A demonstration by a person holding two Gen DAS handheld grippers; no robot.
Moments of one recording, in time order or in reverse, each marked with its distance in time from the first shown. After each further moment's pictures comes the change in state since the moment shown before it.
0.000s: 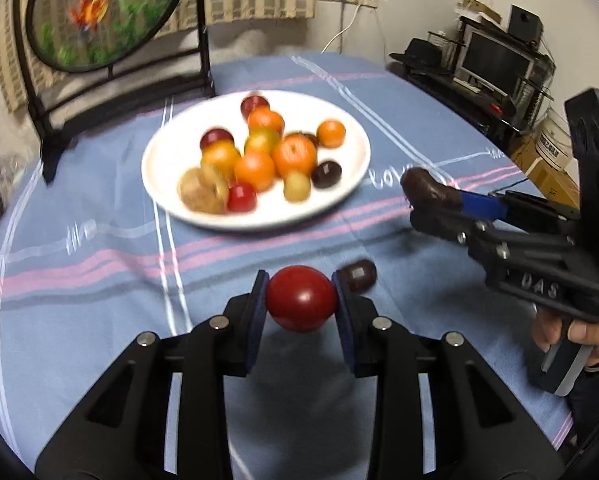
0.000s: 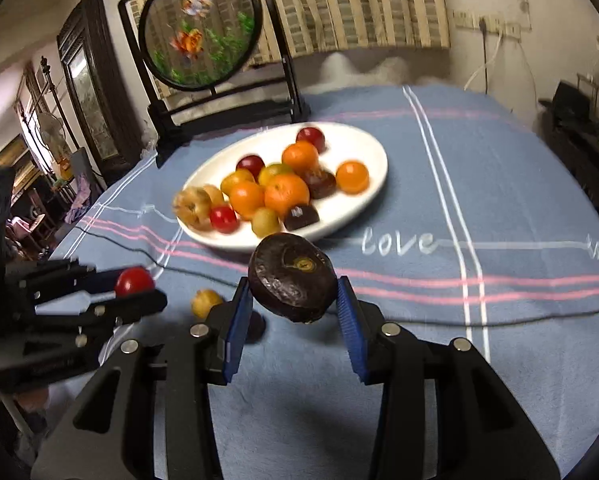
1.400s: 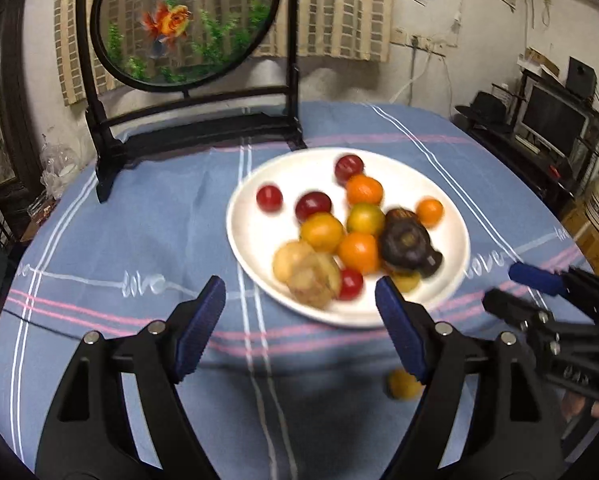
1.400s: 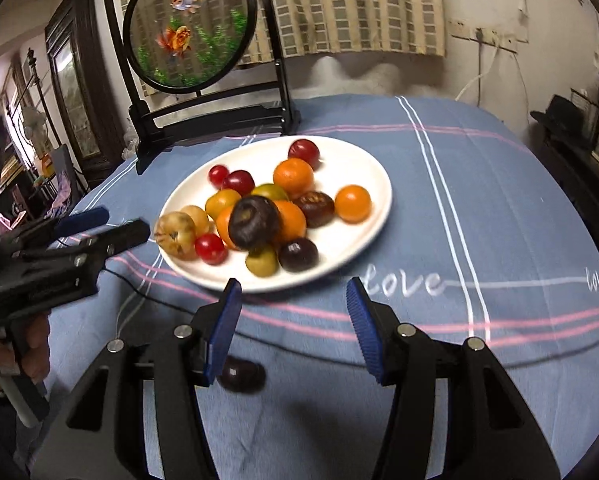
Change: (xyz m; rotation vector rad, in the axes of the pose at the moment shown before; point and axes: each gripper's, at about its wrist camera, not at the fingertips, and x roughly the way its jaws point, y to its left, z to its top) left arm 0.014 0.050 0.030 -0.150 -0.116 0.164; right arm 0.024 0.010 0.023 -0.002 0.020 -0.065
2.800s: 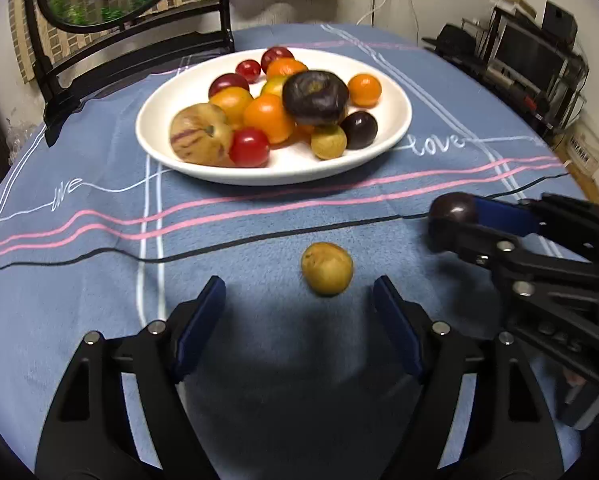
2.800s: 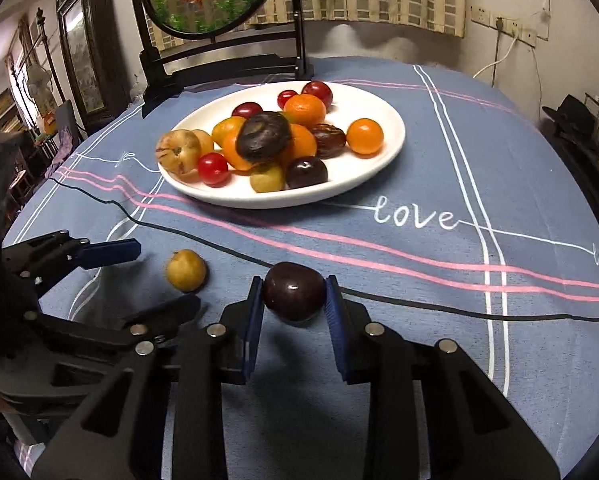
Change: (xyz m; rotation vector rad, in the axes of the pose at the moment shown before) left arm 0.029 -0.052 -0.063 0.078 0.209 -0.077; right arm 0.014 0.006 -0.033 -0.078 0.118 0.006
